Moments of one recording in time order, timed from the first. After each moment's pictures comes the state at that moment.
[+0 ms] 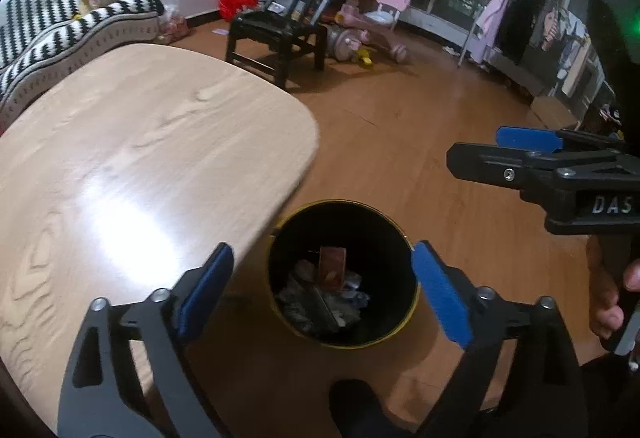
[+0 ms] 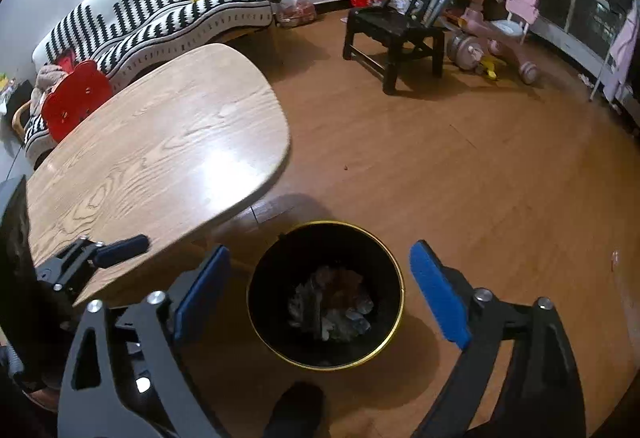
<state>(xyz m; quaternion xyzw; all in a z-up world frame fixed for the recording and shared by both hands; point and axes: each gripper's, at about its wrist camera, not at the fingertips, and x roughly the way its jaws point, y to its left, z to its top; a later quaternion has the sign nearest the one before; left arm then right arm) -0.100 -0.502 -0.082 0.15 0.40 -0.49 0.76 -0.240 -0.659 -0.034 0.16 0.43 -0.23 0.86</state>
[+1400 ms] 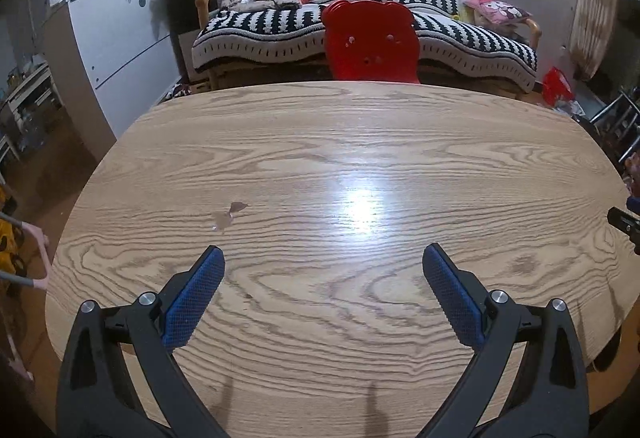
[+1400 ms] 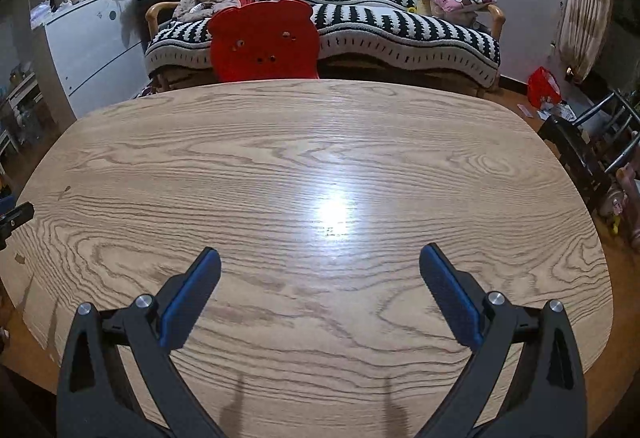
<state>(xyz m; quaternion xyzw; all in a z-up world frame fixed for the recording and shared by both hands) 0.065 0.038 -0.022 0.02 0.40 0.00 0.91 0.031 -0.310 -0.039 0.00 0.41 0.00 0.91</state>
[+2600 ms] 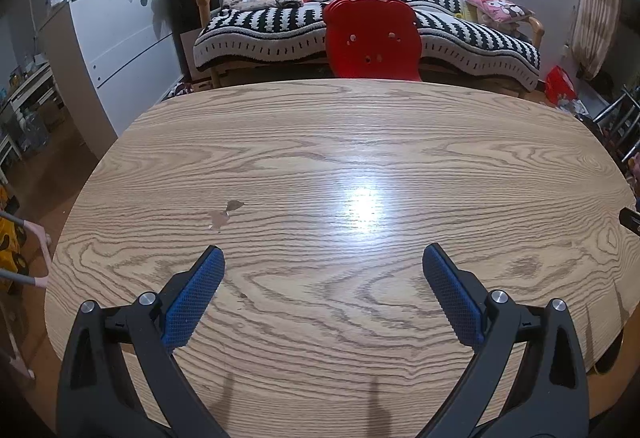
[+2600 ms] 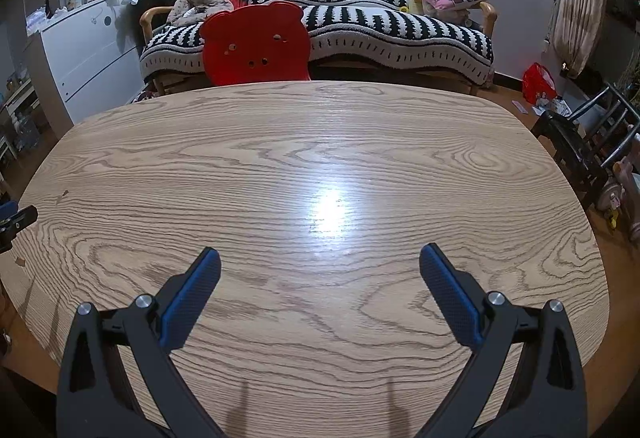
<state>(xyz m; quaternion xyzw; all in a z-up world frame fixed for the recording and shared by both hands) 0.066 0.034 -0.027 0.02 0.41 0.00 0.91 0.019 -0.330 -0.034 0.01 0.40 0.00 0.91</state>
